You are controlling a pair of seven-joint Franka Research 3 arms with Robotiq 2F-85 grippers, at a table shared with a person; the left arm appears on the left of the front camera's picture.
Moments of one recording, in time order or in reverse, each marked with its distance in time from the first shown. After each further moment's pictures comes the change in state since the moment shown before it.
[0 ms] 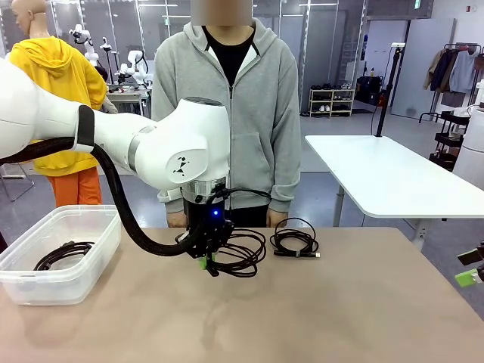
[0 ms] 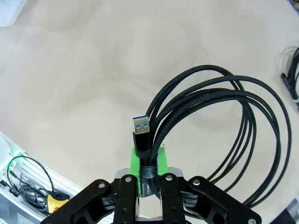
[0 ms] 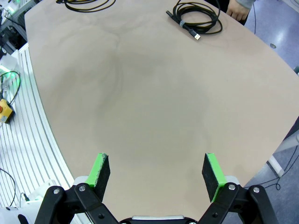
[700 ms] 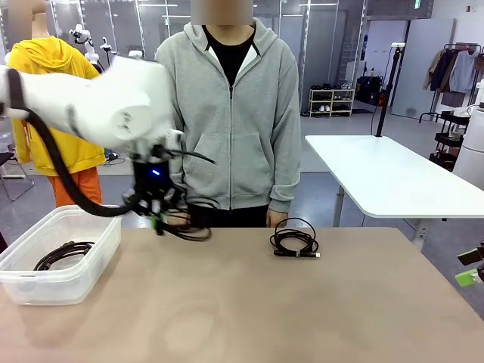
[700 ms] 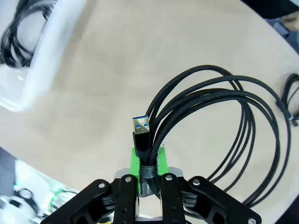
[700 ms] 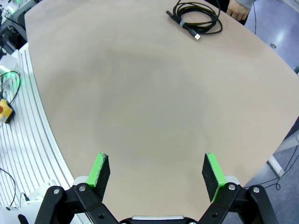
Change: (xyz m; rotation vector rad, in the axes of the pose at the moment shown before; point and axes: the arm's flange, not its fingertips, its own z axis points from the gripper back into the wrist) left arm 0.117 0.073 0.062 -0.015 -0.057 -0.156; right arm 0.000 0.000 0.000 0.000 0.000 0.000
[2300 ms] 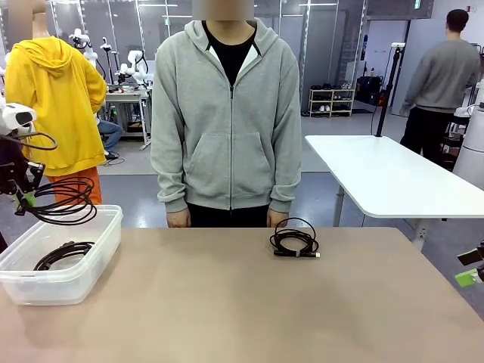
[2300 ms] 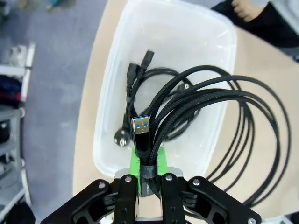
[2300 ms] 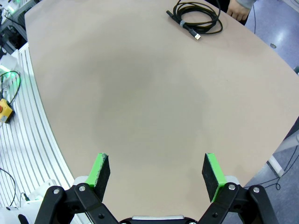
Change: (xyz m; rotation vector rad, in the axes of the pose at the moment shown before) left arm 0.135 0.273 0.011 -0.069 -0.120 -0.202; right arm 0.000 0.000 0.000 0.000 0.001 0.000
